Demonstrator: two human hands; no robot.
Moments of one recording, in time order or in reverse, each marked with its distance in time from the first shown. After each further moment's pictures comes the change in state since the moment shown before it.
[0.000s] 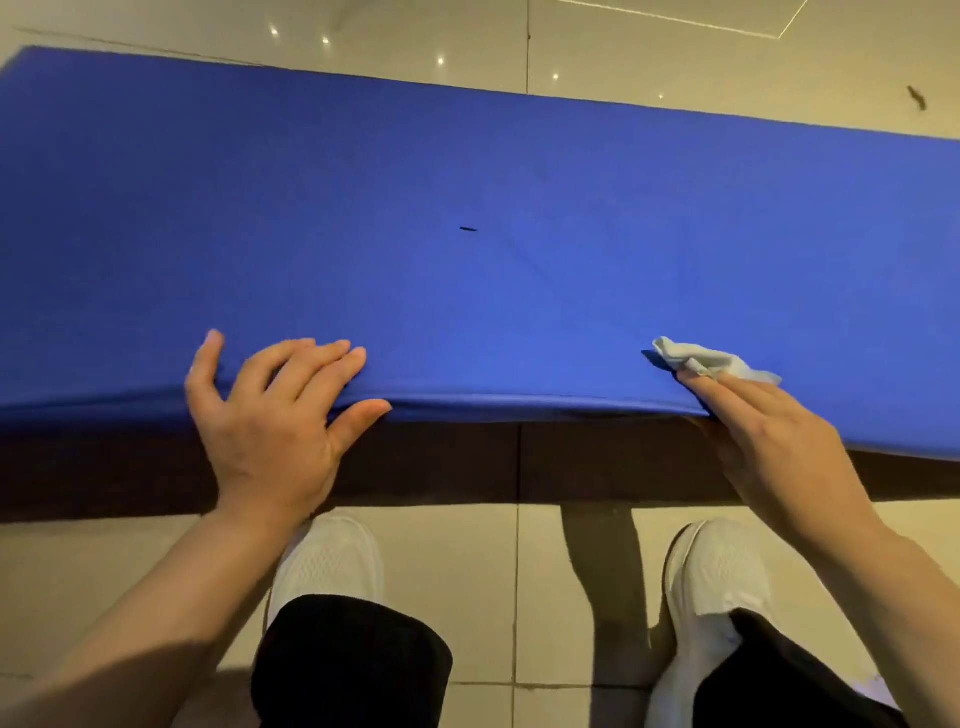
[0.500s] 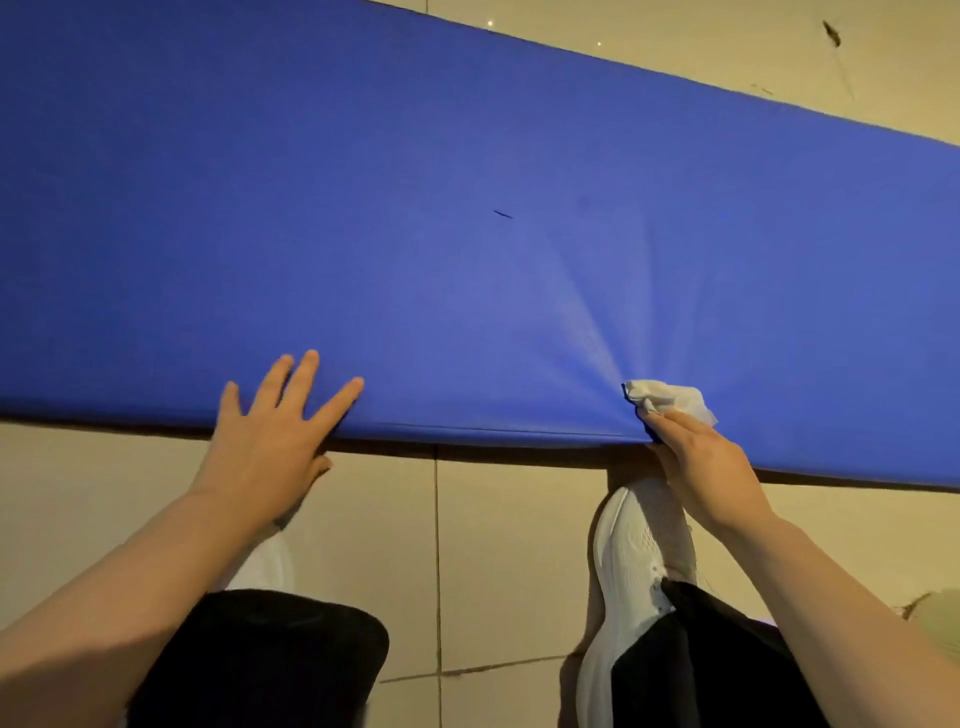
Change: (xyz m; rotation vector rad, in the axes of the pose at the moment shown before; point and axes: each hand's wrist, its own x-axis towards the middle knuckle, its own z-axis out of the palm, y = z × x) left_hand -0.014 0.040 0.083 0.147 -0.728 0.228; right_hand -0.069 0.079 0.073 0.166 -0.323 0.374
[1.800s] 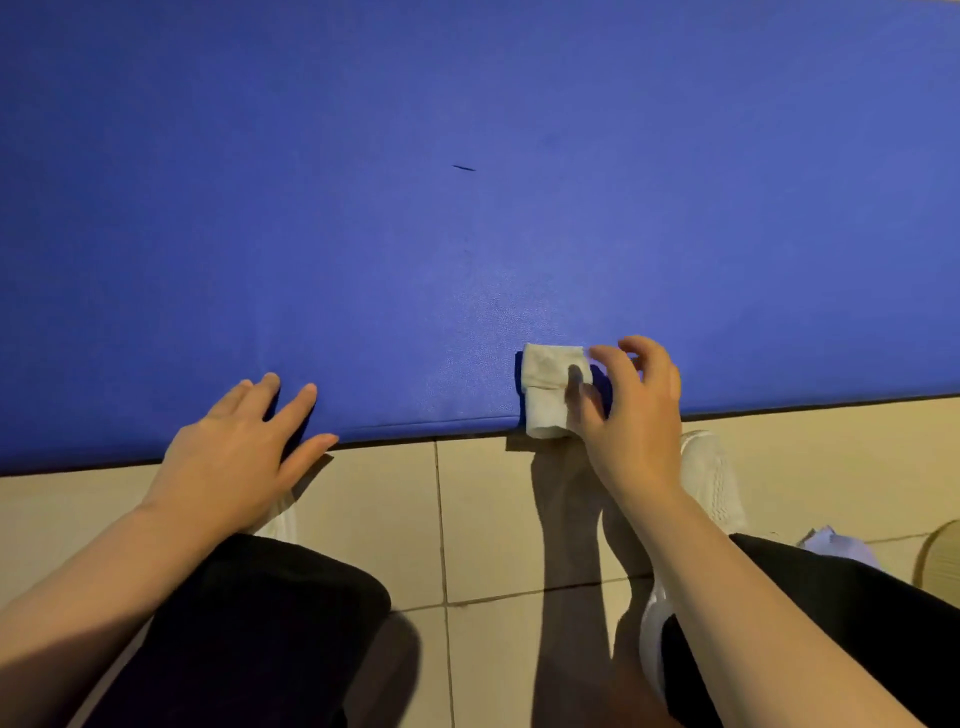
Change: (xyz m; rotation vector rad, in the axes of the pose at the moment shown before) left_hand -0.049 0.011 0.007 -0.025 0.040 0.019; right_hand -0.021 -0.088 0.033 0.341 0.327 0.248
